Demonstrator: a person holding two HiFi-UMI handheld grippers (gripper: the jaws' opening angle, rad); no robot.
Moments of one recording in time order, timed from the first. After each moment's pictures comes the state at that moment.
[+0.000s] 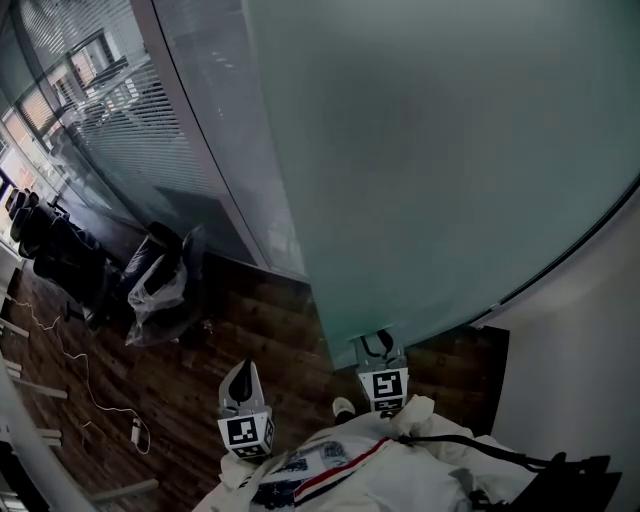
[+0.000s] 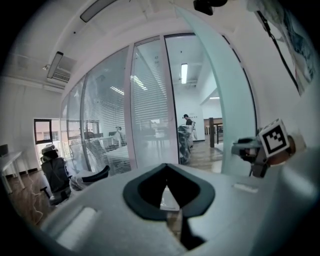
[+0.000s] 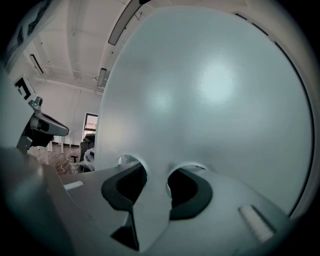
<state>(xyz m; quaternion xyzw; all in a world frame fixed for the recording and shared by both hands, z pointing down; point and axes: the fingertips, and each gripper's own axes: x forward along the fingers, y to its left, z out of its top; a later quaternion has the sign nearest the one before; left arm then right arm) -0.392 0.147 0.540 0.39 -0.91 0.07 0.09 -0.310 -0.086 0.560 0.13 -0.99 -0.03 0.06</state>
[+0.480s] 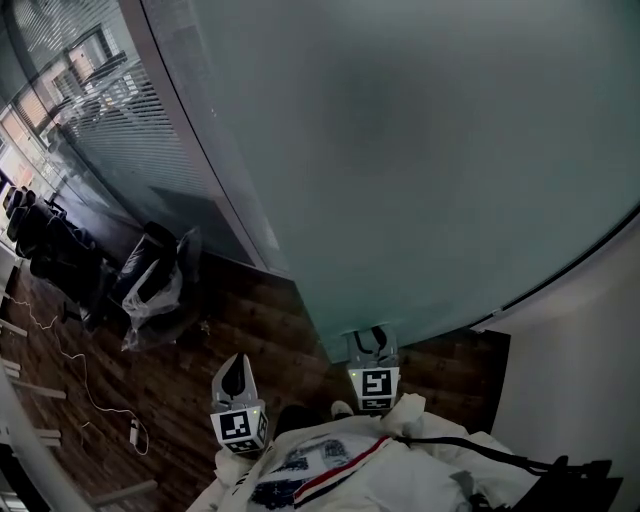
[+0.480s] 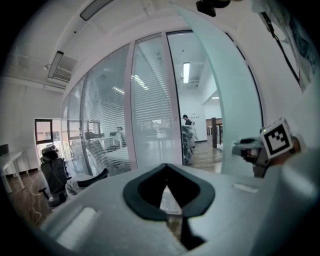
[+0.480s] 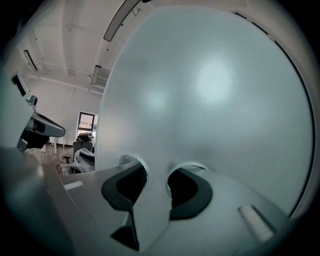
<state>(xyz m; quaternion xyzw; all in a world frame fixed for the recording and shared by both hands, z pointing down) -0.448 0.101 0.545 0.38 -0.92 0.08 0.10 -0.364 -0.131 0.568 0.16 -0.99 -0.02 0.06</state>
